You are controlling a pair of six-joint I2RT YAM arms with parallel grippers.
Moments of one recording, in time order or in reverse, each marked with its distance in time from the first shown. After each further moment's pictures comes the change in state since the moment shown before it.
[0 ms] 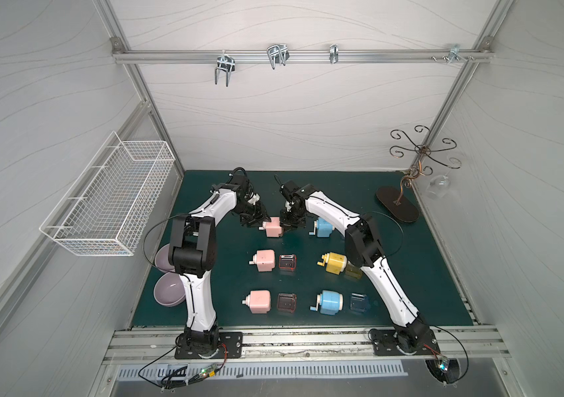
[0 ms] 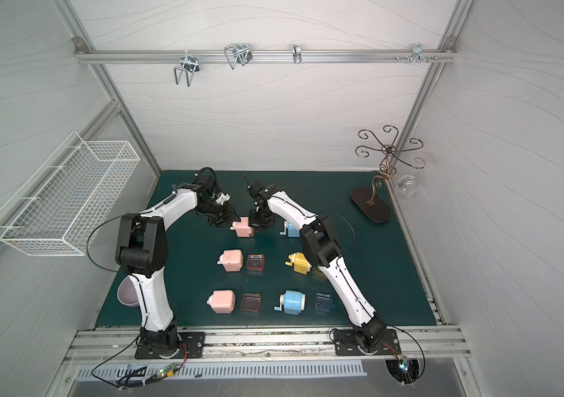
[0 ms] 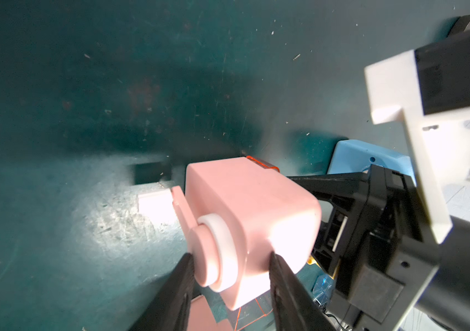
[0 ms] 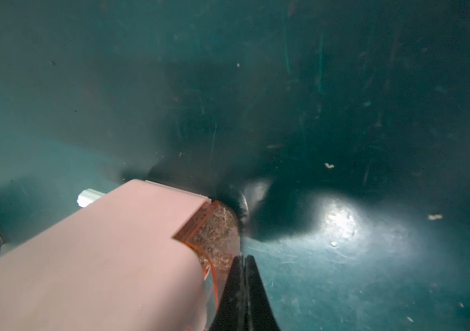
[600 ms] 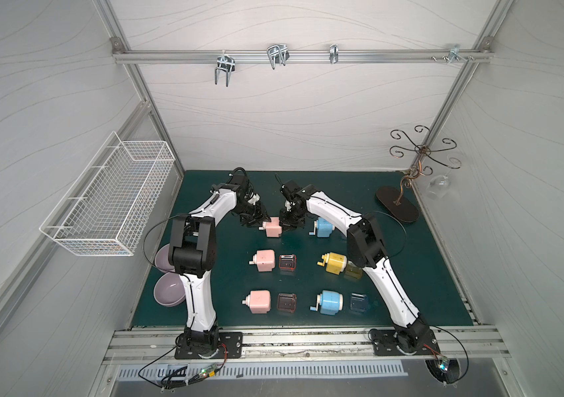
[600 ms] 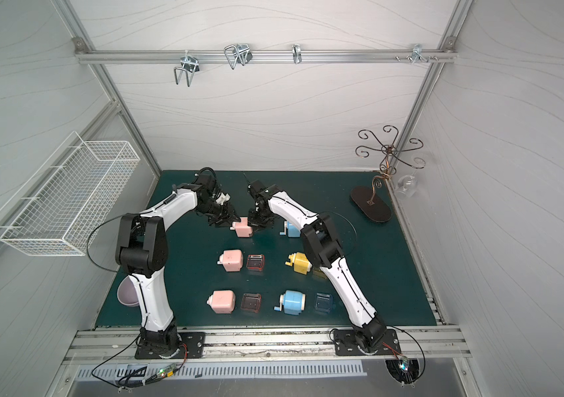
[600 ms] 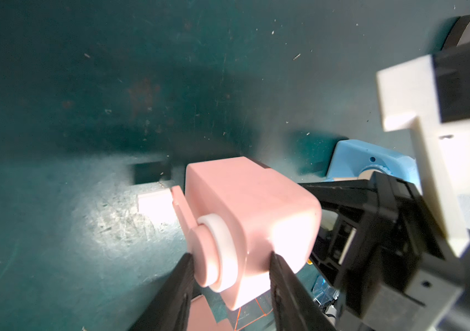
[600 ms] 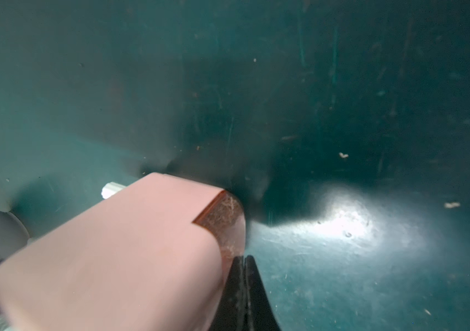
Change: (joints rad) left arm 0.000 0.000 0.000 -0.001 0.000 0.000; right arm 0.002 -0.053 -0.069 0.056 -0.018 0.033
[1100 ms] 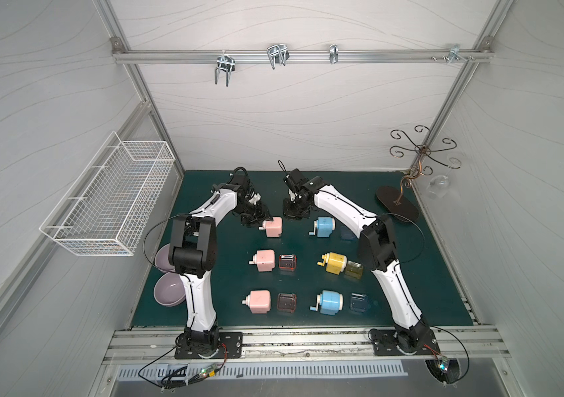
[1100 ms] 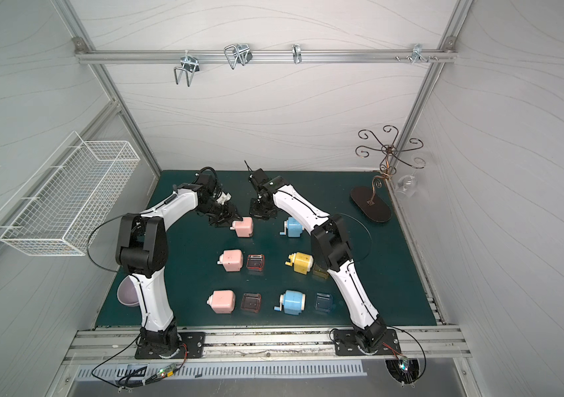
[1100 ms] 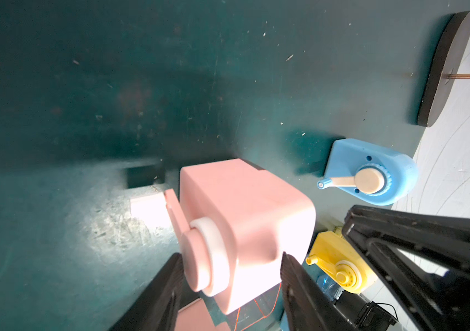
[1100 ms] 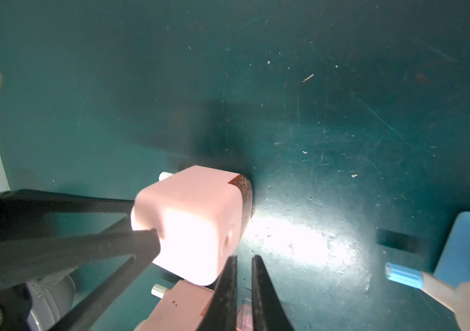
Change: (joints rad) left arm -0.005 -0.004 0.000 0.016 0.004 0.008; right arm 0.000 -0.153 -0.045 -0.011 0.126 -0.038
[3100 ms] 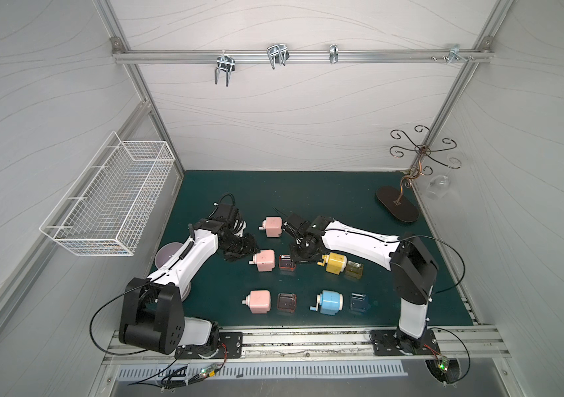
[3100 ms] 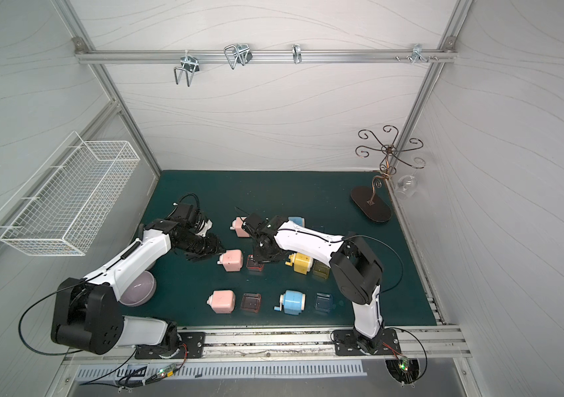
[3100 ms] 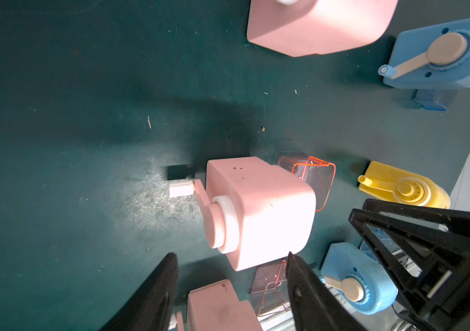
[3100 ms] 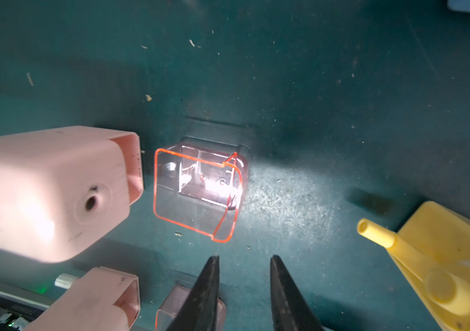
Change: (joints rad) left arm -0.033 -0.630 -0.597 0.002 -0.175 -0.068; right arm 0.237 -0.441 -0.750 0.143 0.151 0.135
